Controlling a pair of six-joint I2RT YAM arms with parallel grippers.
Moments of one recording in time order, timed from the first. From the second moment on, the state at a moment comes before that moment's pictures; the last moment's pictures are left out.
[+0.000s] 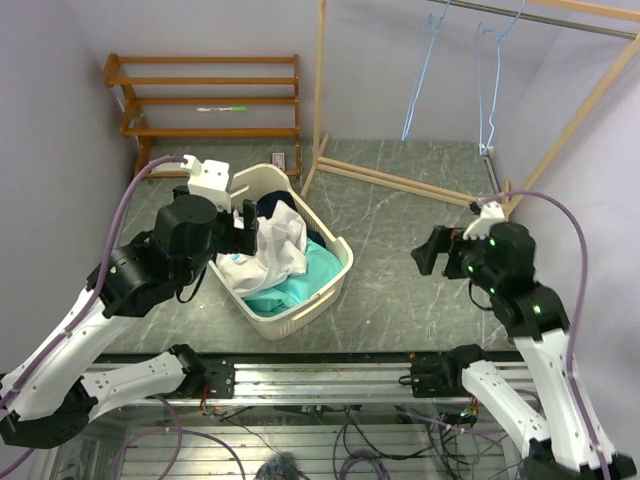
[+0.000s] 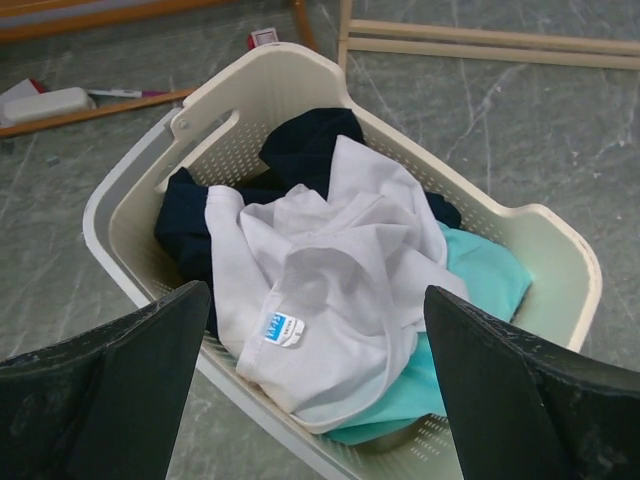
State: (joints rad) left arm -0.84 0.93 1.36 -0.87 -0.52 -0.27; right arm 0.26 0.59 0.95 -0.78 -0.10 0.26
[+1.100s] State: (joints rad) left arm -0.17 0.58 0.98 -0.72 -0.18 -0.25; right arm 0.26 0.69 0.92 -0.75 0.06 0.34
